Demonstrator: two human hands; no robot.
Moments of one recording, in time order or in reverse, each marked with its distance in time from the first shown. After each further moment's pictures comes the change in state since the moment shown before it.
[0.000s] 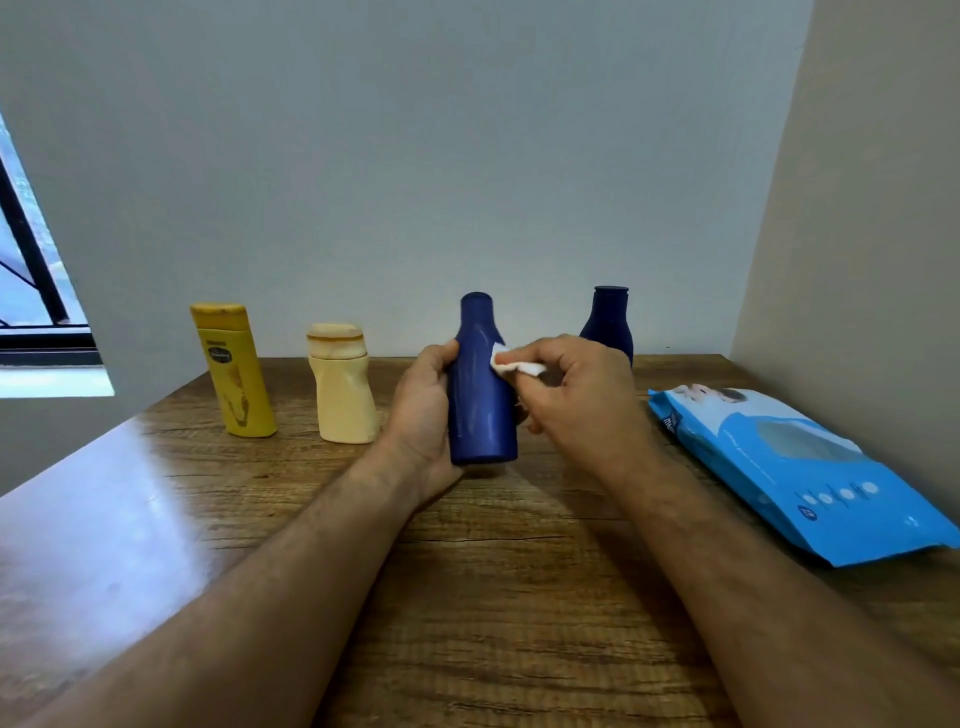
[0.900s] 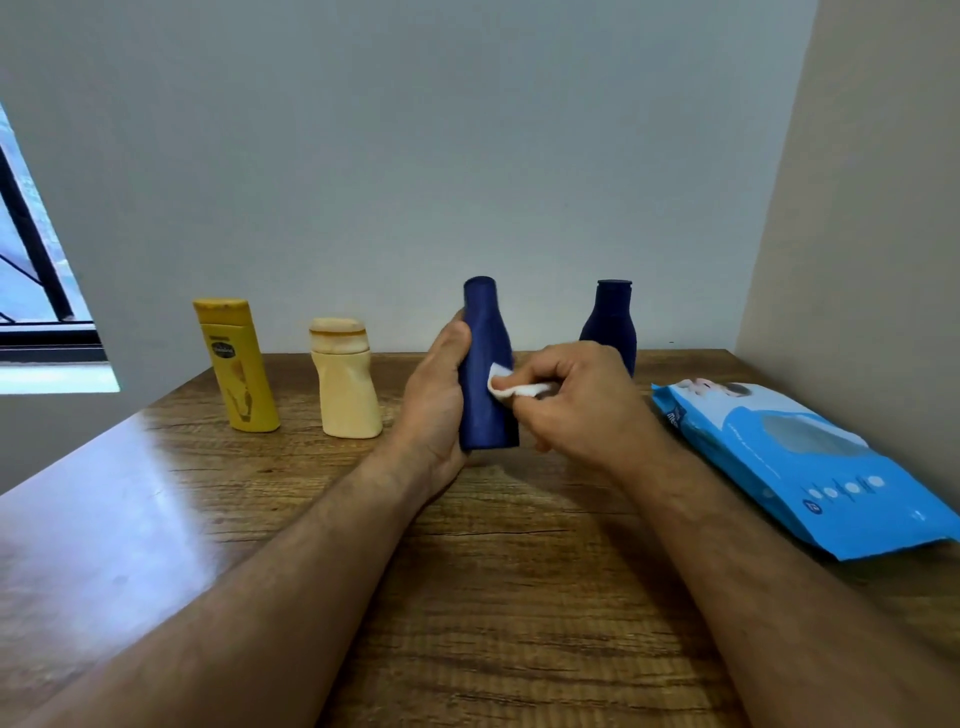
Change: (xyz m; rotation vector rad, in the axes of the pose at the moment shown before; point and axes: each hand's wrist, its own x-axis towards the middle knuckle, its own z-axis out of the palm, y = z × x) left_hand 0.001 -0.002 0.006 0.093 0.044 0.150; right_hand -0.001 -0.002 -0.006 -0.019 -0.152 -0.019
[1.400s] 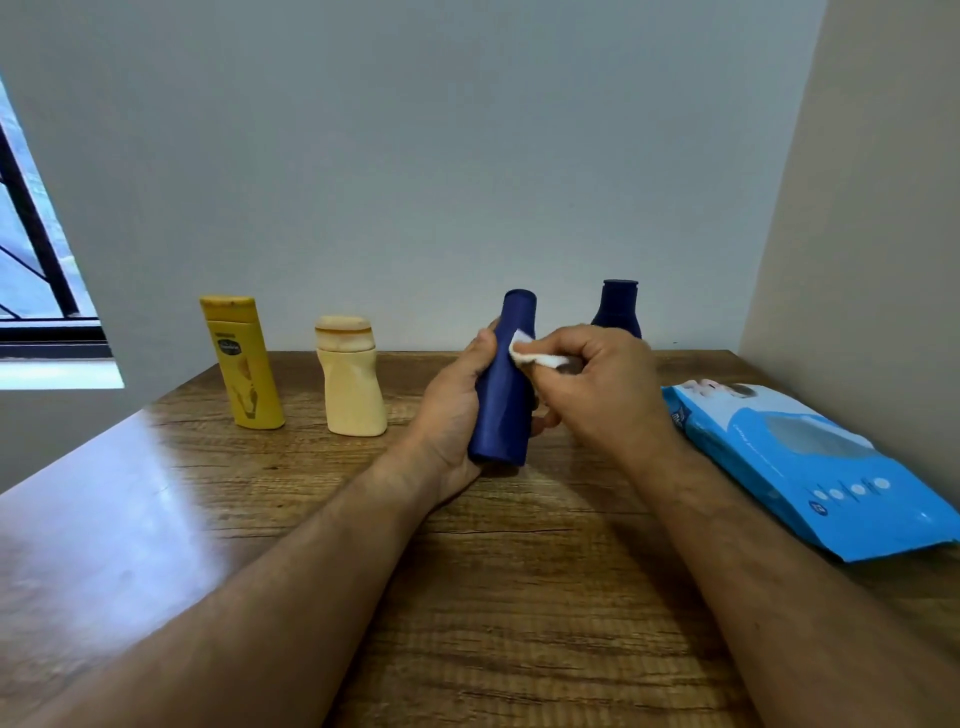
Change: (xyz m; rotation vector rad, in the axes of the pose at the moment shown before) left_hand -0.009 0.001 0.007 0.008 -0.117 -0.113; right_hand 0.002 -0.002 -0.002 0.122 0.170 0.034
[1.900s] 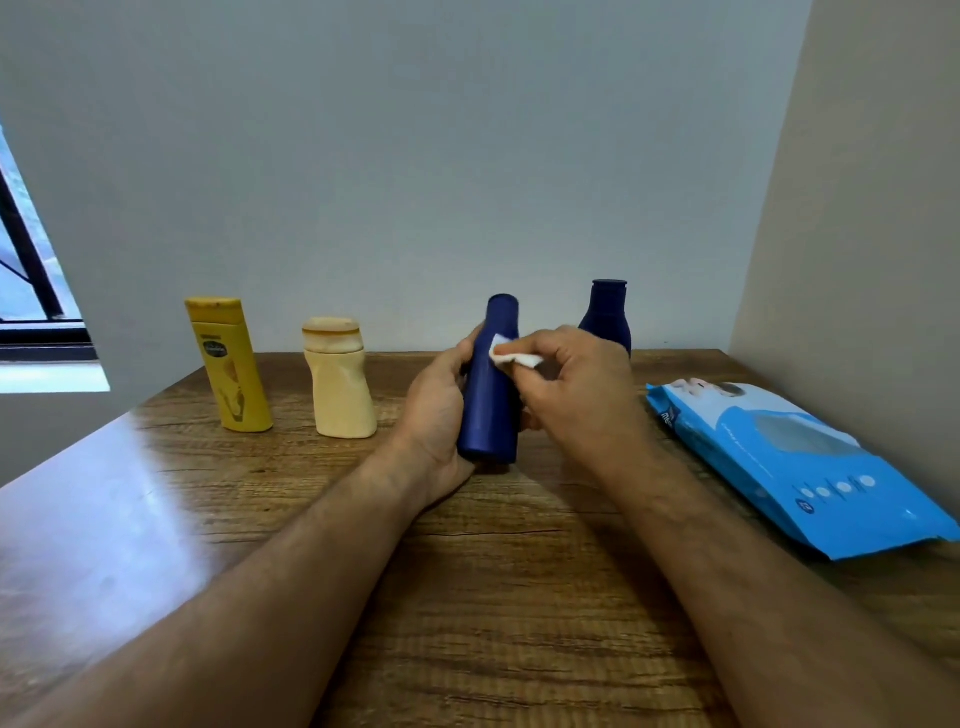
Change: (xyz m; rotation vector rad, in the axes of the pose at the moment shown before) left_hand 0.002 -0.001 -0.001 -0.099 0.054 -0.043; right_hand 0.001 0.008 0.009 -0.108 0.005 -0.052
